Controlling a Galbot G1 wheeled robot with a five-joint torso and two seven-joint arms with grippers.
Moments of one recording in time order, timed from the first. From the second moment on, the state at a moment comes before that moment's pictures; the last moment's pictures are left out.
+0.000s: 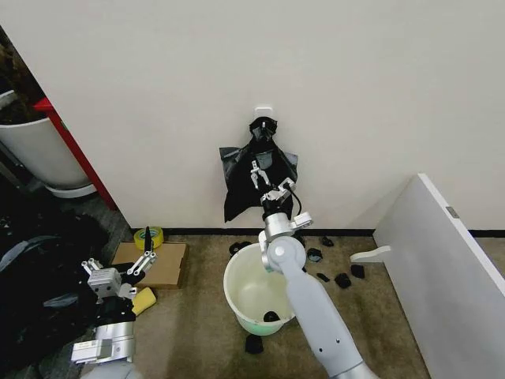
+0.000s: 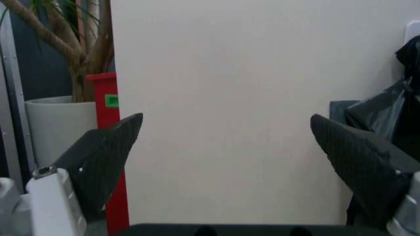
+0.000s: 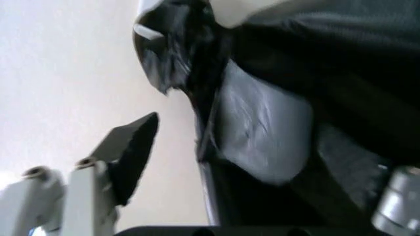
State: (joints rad) left arm 1.69 -1.38 -0.63 -2.15 -0.14 -0.43 -0.17; right arm -0.79 1.61 0.16 1.45 1.10 0.25 -0.20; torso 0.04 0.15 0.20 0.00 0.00
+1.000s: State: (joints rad) left arm 1.68 -1.37 -0.63 -2.12 -0.14 -0.45 -0.18; right arm -0.92 1.59 0.14 1.54 1.02 0.26 -0.19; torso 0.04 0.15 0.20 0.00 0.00
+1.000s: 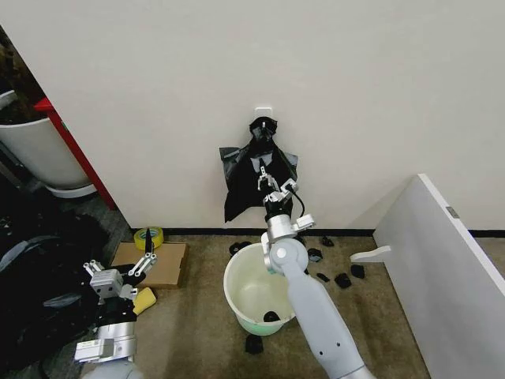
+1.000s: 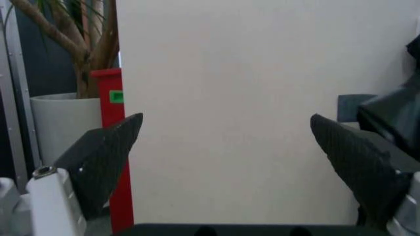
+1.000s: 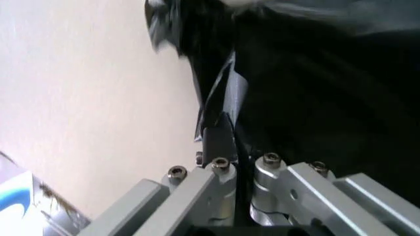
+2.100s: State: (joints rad) left arm 1.66 -1.37 -0.64 -2.15 -0.18 -0.44 -0.18; right arm -1.35 1.27 0.12 1.61 0.57 0.44 -0.70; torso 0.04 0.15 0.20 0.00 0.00
